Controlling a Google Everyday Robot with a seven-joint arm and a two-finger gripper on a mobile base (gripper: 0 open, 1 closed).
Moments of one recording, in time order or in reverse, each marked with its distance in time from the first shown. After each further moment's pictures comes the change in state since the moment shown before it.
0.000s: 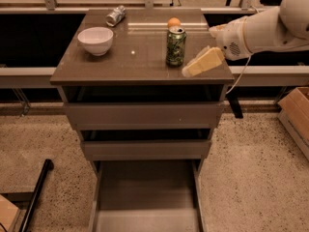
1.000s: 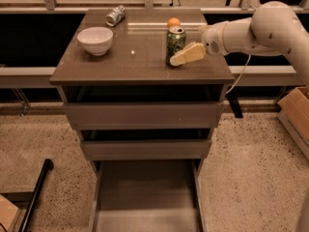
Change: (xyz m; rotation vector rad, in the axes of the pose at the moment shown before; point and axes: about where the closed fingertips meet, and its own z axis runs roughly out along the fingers) arm 0.003 -0.067 0.080 0.033 -0.133 0.077
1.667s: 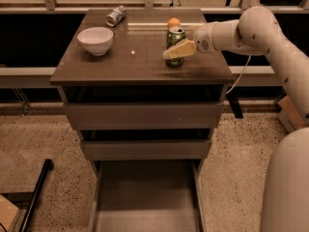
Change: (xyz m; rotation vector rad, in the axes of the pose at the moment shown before) arm -0.006 -0.024 0.048 -0.030 -0.071 0.018
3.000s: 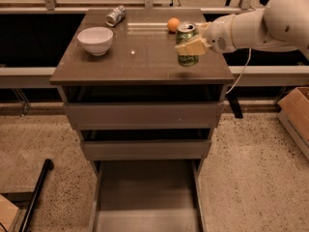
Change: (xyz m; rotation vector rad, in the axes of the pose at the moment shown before) arm -0.028 0.063 -0.077 -0.035 0.043 -0.091
